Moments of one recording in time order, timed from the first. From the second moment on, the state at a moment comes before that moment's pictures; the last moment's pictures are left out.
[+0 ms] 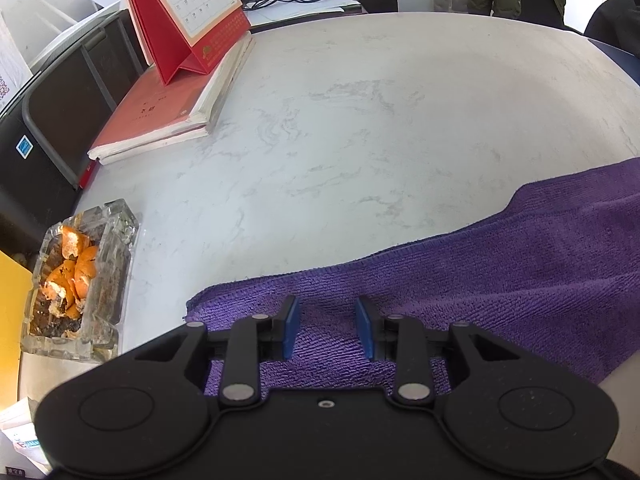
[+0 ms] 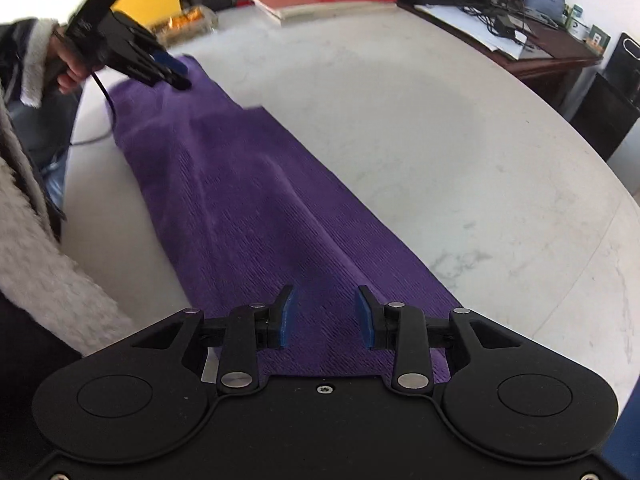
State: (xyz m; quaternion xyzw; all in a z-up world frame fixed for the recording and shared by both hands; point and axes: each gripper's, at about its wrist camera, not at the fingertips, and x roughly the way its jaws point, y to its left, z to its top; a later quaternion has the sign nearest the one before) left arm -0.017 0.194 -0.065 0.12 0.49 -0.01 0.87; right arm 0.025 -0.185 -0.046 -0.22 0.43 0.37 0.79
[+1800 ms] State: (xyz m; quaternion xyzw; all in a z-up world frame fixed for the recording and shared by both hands) left arm -0.015 0.193 -0.062 0.15 0.52 0.01 0.84; right arm 0.069 -0.328 -0.060 -0.05 0.43 0.15 0.89
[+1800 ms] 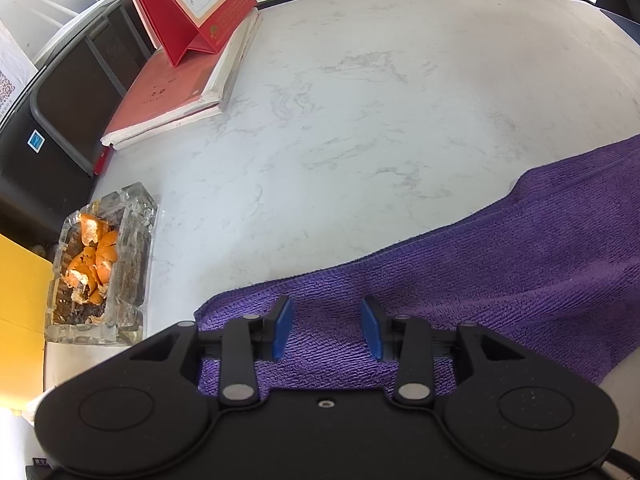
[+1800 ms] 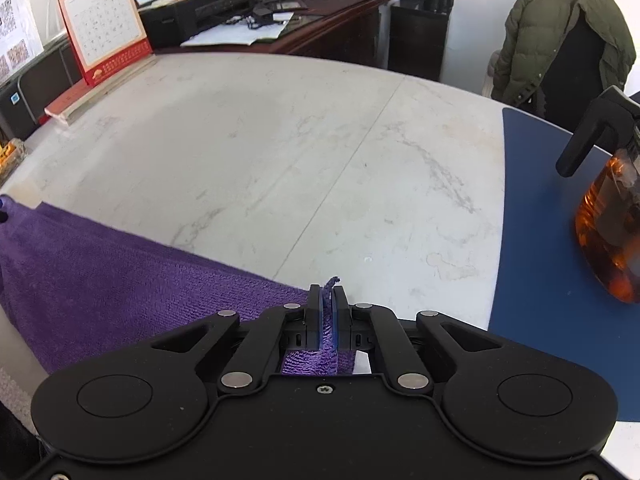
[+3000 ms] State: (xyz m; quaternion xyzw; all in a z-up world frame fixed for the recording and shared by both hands) left arm -0.017 0.197 -0.061 0.14 0.51 0.01 0.85; right arm 0.064 -0.337 -0.075 -0.01 0.42 0.10 0.90
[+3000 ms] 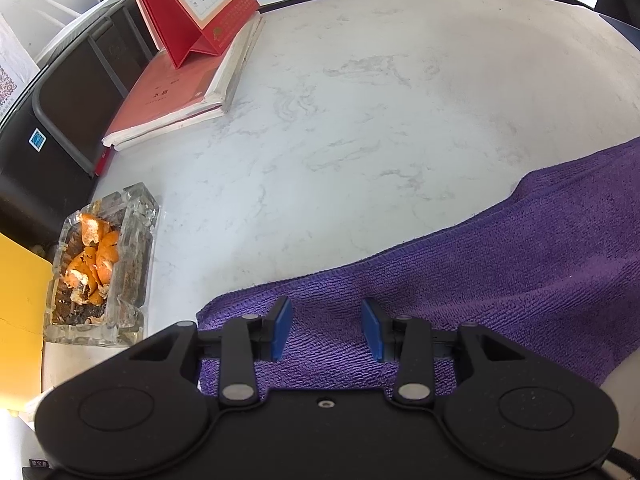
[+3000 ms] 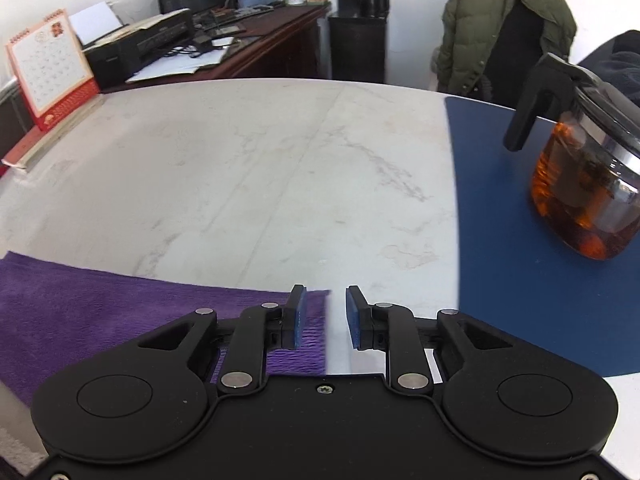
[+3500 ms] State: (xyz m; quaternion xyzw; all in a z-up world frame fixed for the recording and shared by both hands) left arm -0.024 0.202 -0.062 0.14 0.49 0.00 0.86; right arm 0.077 -0.205 -0.028 -0.09 0.39 0.31 0.86
